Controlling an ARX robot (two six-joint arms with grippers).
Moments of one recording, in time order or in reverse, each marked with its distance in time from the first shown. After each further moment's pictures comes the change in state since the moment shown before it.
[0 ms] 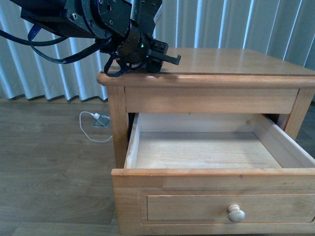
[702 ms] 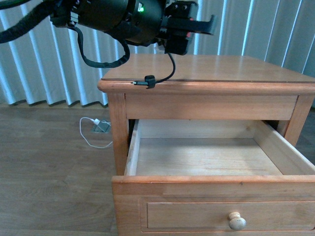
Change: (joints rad) left arm -0.116 -0.462 -0.533 0.210 0.275 -0.067; right arm 0.000 0.000 0.000 0.000 0.000 0.000
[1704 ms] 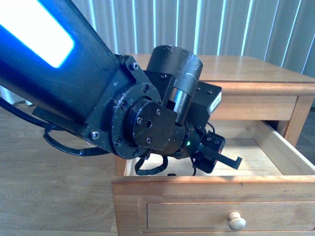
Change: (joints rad) left arm -0.111 0.374 0.056 -0.053 -0.092 0.006; right arm 0.000 0.000 0.000 0.000 0.000 0.000
